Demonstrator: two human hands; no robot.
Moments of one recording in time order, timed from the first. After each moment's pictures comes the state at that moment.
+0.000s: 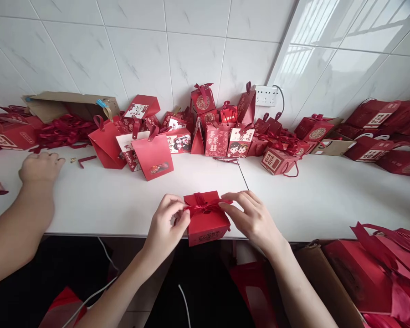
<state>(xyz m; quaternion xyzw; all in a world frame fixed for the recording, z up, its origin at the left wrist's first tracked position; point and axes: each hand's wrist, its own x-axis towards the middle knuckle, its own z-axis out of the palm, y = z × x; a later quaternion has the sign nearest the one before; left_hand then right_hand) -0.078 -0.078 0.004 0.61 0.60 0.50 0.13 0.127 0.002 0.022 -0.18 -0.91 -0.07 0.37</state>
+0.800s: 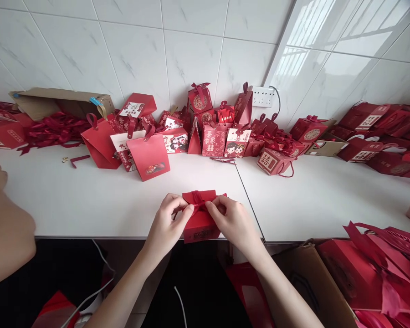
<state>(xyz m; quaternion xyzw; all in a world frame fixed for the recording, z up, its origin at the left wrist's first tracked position) -0.072 -0.066 0.008 0.56 0.62 0.49 0.25 0.086 -0.016 0.027 -0.48 -0.75 0.35 0.30</state>
